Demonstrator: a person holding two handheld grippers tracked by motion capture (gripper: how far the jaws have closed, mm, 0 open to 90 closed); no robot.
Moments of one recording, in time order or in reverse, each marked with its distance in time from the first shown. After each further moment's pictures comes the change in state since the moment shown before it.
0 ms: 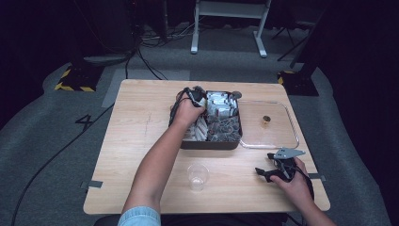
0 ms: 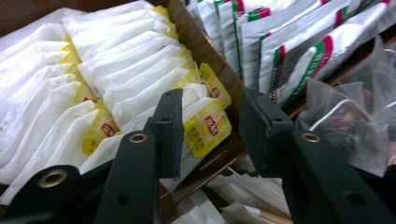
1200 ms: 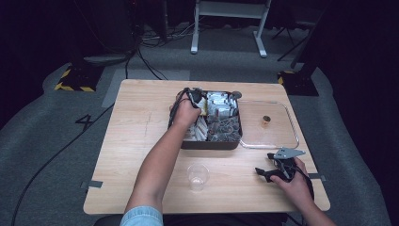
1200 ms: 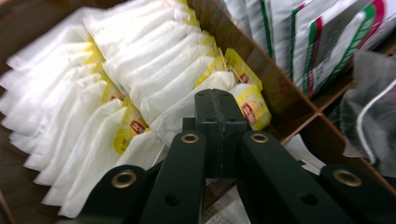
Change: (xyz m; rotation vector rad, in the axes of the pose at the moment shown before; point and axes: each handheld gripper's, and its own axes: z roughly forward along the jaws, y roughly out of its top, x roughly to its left) left arm 0.005 -0.002 0.001 0.029 0.078 0.117; right arm 0.000 0.000 0.000 0.000 0.000 0.000
